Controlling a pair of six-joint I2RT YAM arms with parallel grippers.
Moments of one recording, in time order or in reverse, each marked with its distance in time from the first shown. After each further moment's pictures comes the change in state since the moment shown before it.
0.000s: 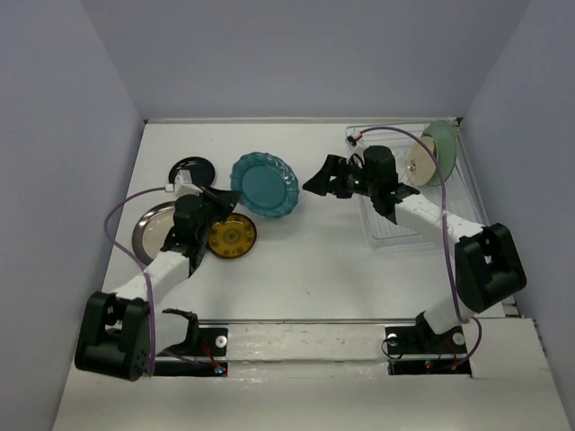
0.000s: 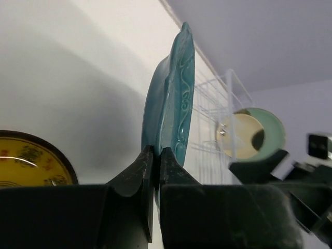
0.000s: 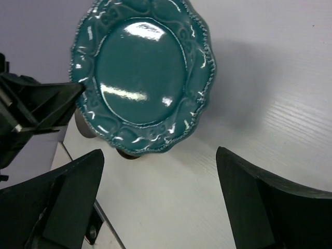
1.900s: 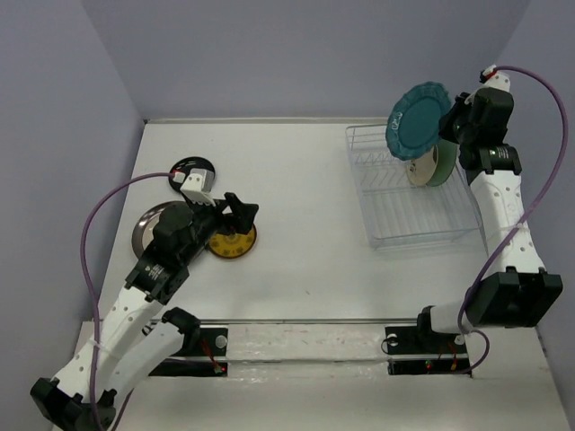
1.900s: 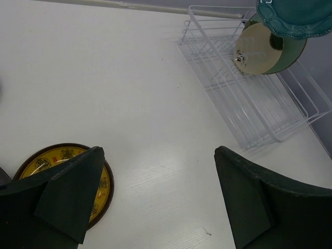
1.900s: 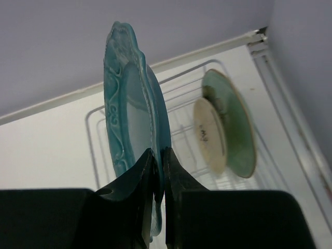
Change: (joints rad) left arm -0.278 -0.524 0.253 -0.697 -0.060 0.648; right arm -0.504 -0.153 0.492 -0.551 0.497 -0.328
